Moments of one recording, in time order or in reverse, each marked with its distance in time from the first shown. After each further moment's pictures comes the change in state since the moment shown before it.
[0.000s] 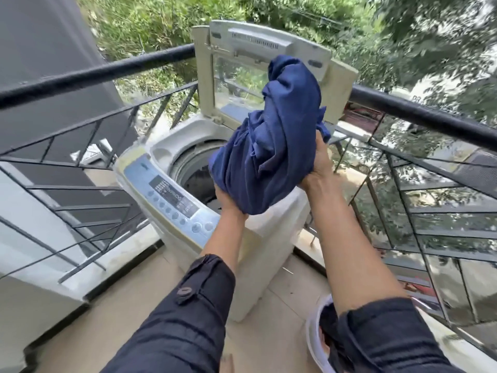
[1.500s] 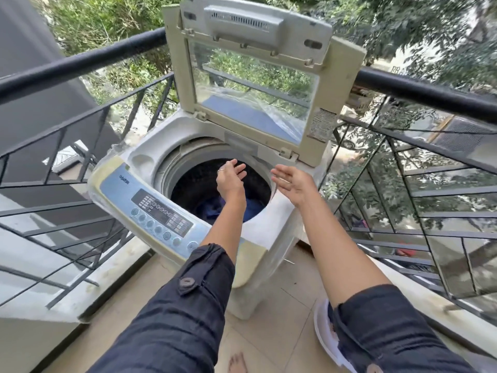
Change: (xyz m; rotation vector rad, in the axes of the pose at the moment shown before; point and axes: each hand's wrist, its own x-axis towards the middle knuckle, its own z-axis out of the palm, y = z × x) left_hand 0.088 -0.003 0.018 0.555 0.131 0.163; right_hand 0.069 0.059 -0.067 -0.445 0.432 0.257
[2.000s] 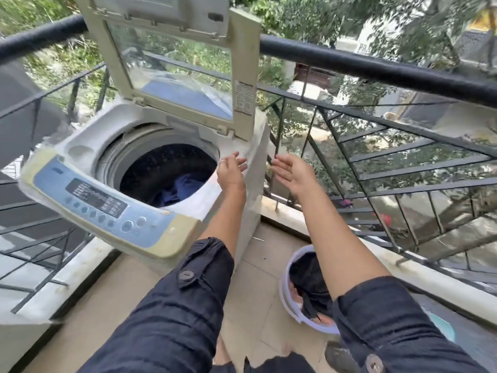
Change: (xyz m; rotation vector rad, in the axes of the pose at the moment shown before) left_hand -0.121 -0.073 0.094 0.045 -0.115 0.015; right_hand -0.055 -0.010 -0.159 0.059 0.106 -0.040
